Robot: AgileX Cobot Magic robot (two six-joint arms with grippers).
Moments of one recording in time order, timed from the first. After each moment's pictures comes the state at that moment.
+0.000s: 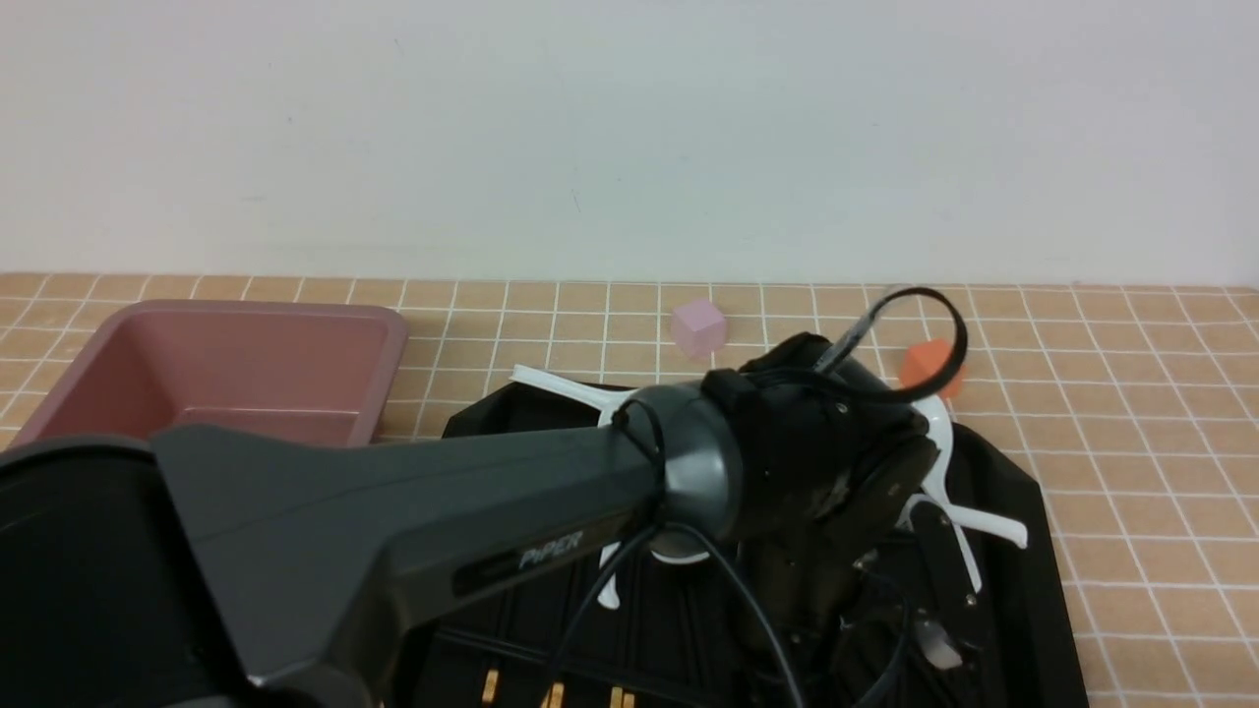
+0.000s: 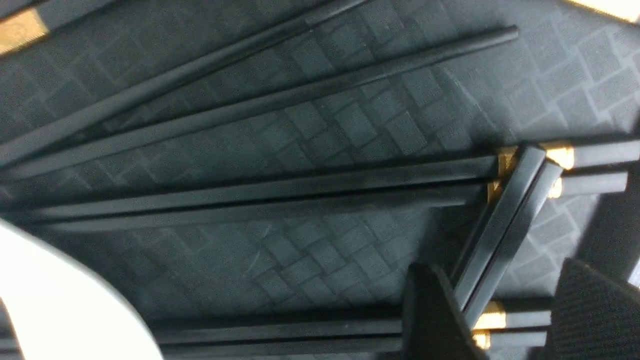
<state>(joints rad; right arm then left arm) 0.08 -0.01 0.02 -0.05 0.37 0.14 -0.94 2.14 -1.69 0.06 1.09 0.56</state>
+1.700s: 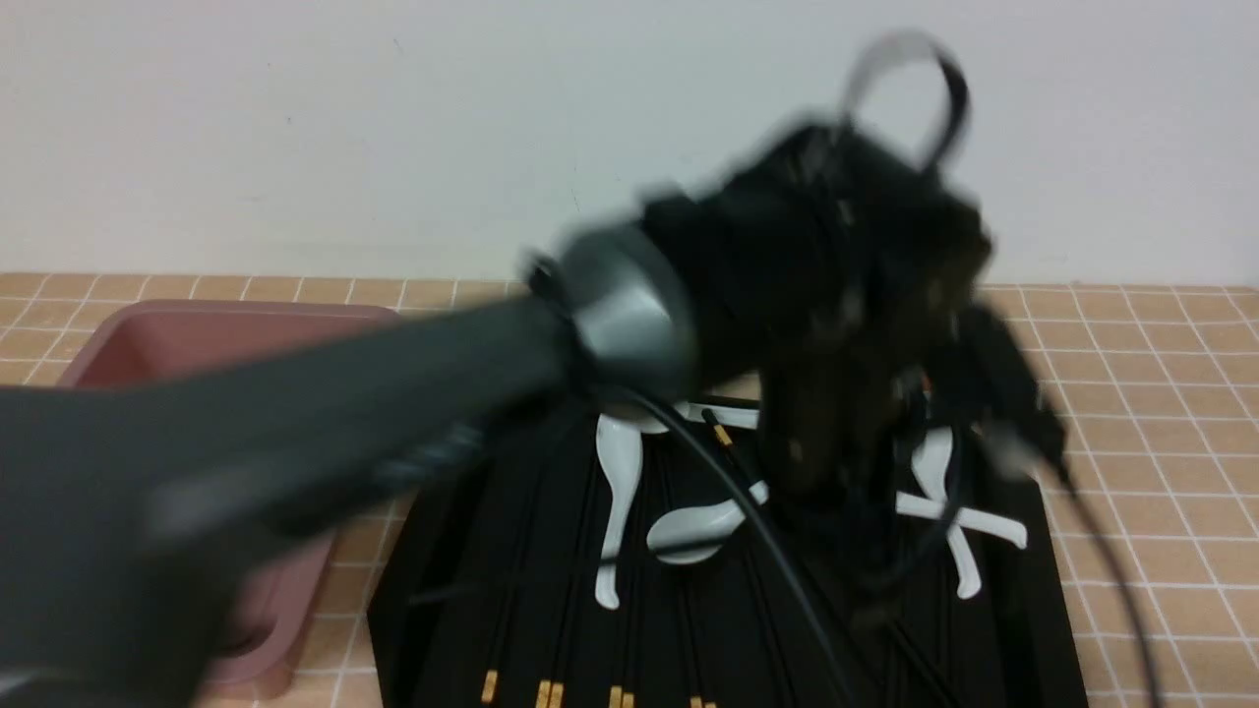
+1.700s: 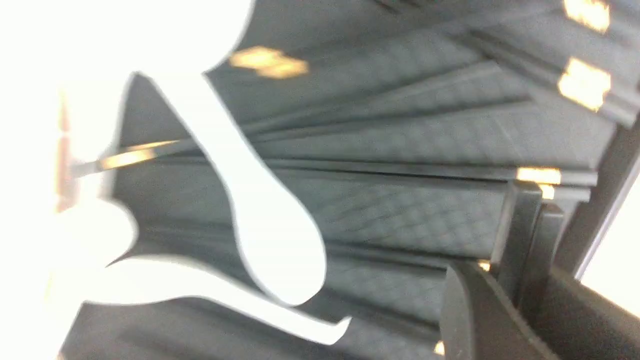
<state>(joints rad) 0.08 -0.01 0.02 -0.05 0.37 0.14 -0.94 1.97 -1.91 0.15 1.22 0.38</state>
